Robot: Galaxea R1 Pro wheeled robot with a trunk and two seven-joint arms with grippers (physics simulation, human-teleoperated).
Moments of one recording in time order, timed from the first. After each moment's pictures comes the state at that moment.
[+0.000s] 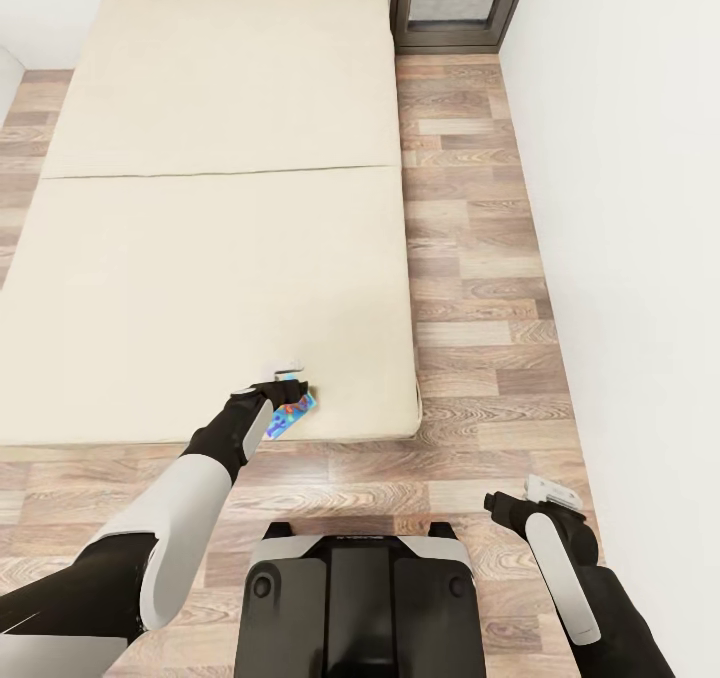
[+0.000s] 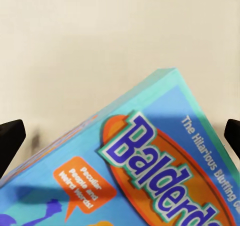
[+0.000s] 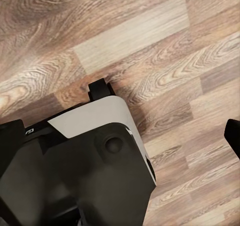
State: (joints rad) left arm -1.03 -0.12 0.11 -0.50 -0.02 0.31 0.04; right arm -0.33 -0.03 -0.01 -1.45 -0.59 0.83 -0.63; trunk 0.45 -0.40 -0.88
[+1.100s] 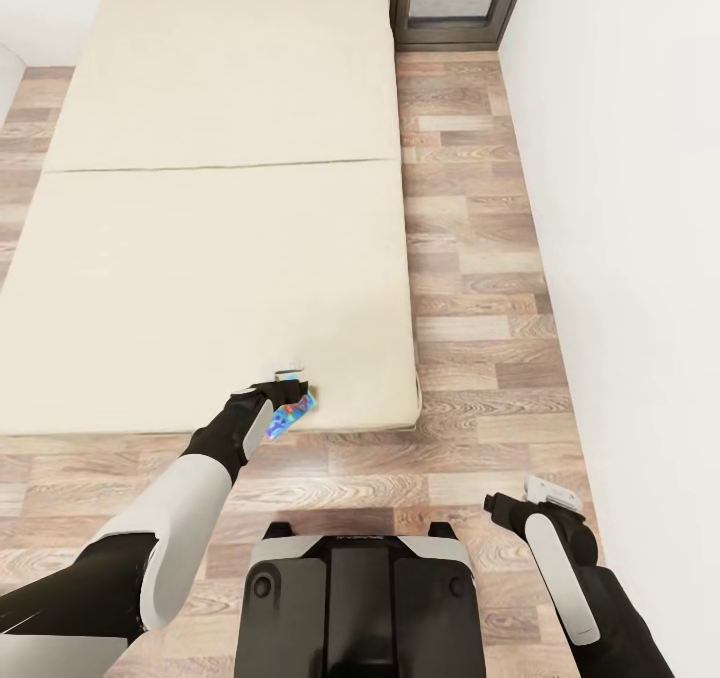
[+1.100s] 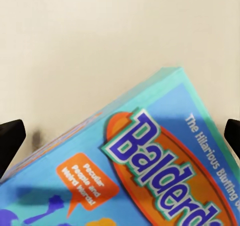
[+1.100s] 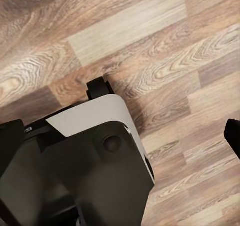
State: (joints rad) left arm -1.03 -0.12 0.11 -0.50 -0.02 0.31 0.04; right arm -0.33 -0.03 -0.01 -1.44 -0.59 0.83 -0.63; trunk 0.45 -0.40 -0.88
